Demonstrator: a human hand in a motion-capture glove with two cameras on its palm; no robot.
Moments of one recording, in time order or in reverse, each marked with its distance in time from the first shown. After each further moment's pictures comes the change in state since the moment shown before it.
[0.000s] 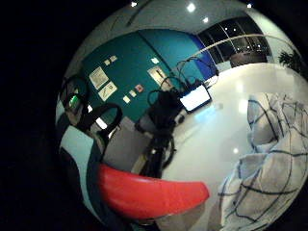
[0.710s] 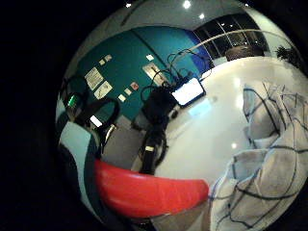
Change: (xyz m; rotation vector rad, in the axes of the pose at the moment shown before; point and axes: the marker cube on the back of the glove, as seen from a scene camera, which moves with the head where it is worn) arm 0.006 -0.031 -0.036 0.084 -0.016 0.020
